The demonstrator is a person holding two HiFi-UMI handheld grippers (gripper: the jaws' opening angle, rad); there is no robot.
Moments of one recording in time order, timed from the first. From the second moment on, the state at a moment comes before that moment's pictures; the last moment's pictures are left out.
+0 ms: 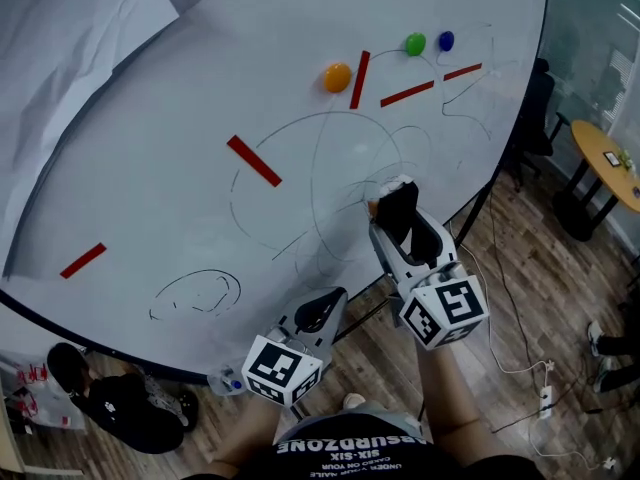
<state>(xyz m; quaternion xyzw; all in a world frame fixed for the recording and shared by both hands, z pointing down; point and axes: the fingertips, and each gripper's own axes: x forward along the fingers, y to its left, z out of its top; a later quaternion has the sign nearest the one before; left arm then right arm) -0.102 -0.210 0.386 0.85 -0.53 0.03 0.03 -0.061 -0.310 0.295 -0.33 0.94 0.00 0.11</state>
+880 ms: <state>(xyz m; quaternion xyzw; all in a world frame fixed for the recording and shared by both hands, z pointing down) -0.112 -0.210 0.384 0.83 -0.56 0.02 0.03 -0.086 -0.327 0.302 -0.32 0.94 0.03 0.09</state>
